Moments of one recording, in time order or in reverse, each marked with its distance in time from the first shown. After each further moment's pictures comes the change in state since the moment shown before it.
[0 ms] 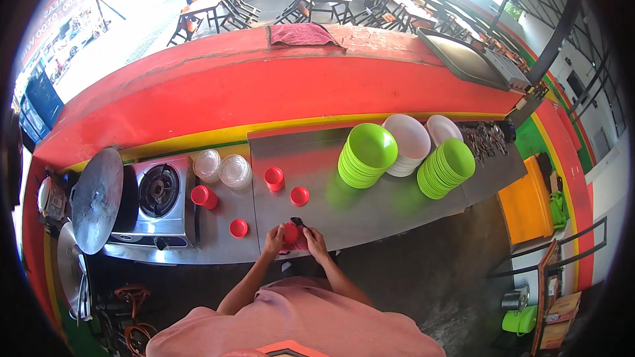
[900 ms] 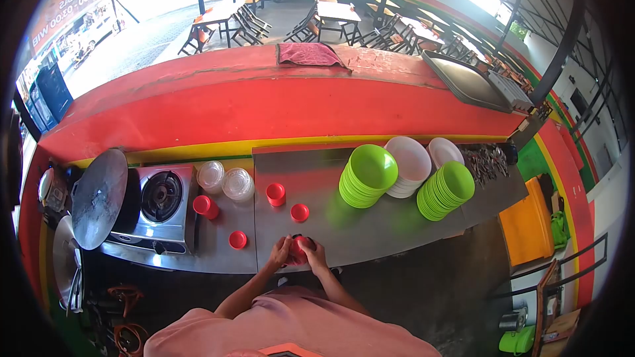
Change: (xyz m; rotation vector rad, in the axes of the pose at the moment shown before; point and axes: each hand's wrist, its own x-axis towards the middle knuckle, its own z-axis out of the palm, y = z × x) left_hand 0.012 0.005 0.019 0.109 -0.075 -0.117; right_hand -0.004 -0.048 -0.001 0.120 0.023 -0.012
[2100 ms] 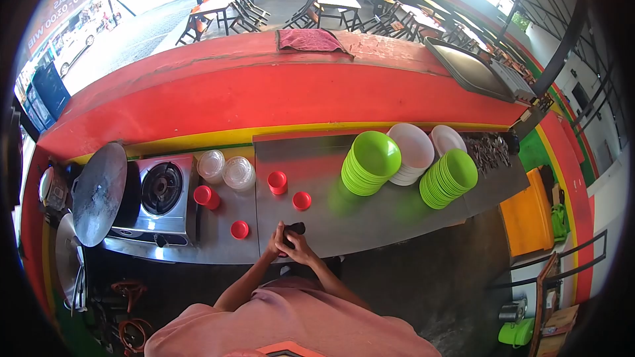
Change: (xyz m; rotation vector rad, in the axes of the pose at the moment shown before) left_hand -0.015 0.017 -0.021 -0.128 -0.010 0.143; right_hand 0.002 0.001 0.037 -0.396 -0.496 -0.510
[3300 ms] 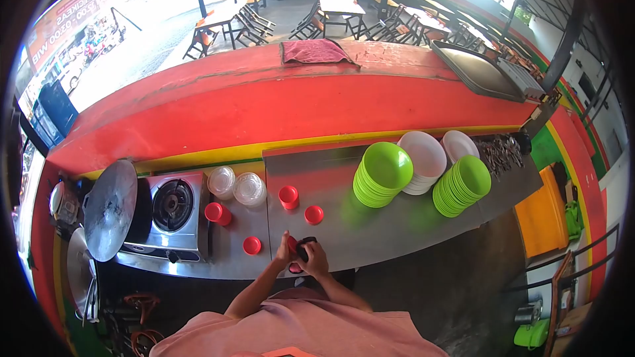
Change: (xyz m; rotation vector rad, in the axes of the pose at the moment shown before) left_hand 0.038 -0.043 -0.023 -0.401 -0.031 -0.524; right_hand -0.007 0.027 0.013 -0.537 0.343 -0.019
